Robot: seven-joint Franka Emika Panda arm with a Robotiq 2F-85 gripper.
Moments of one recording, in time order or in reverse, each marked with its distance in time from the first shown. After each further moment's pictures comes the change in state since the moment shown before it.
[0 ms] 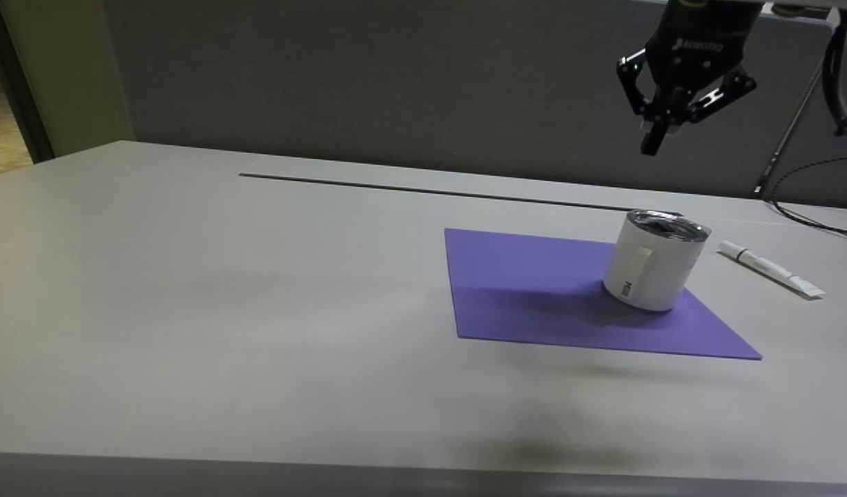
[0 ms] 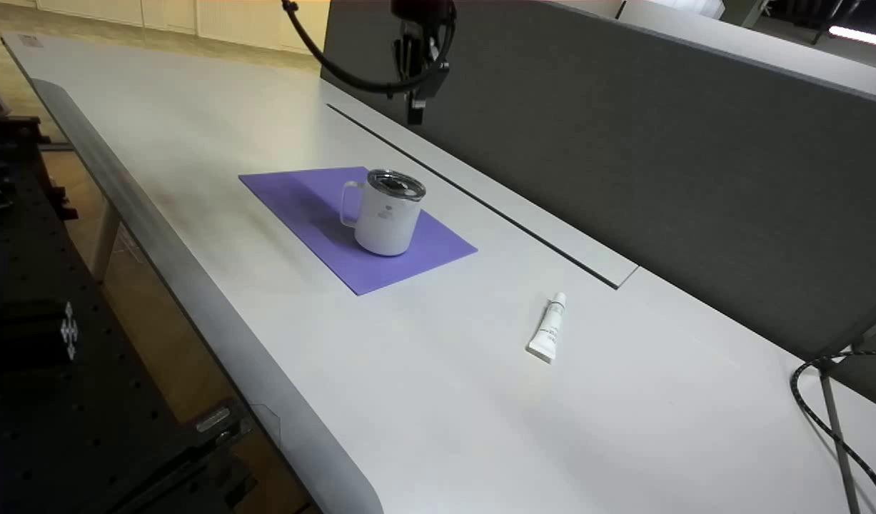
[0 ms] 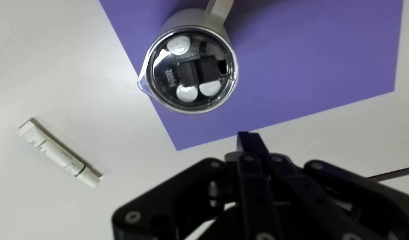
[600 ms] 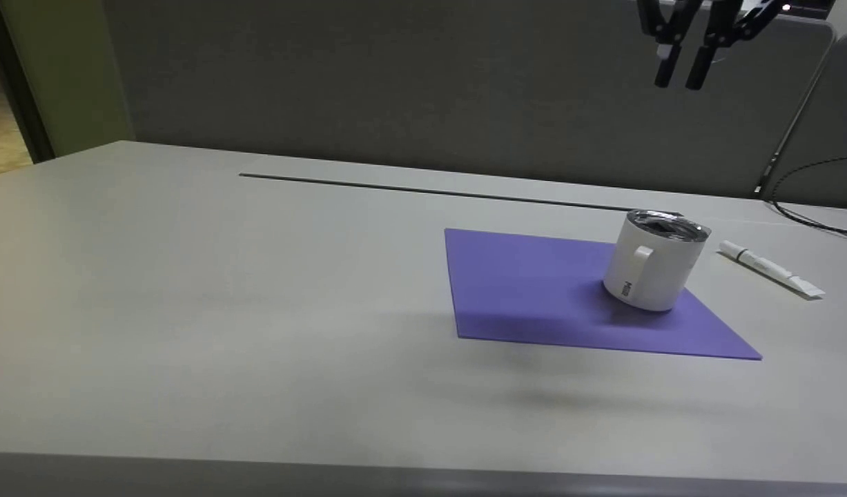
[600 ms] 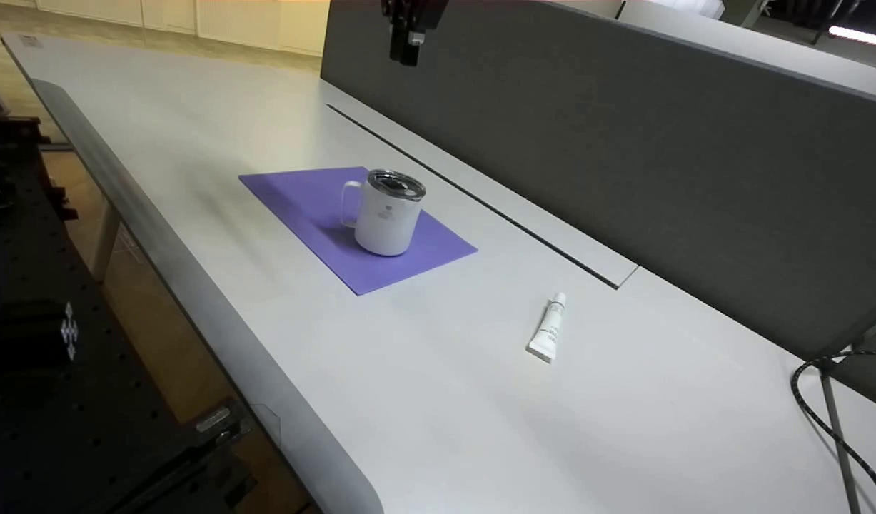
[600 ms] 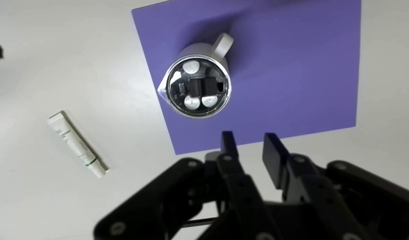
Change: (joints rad) arm -0.061 -0.174 0.097 0.056 -0.013 -0.358 -0.090
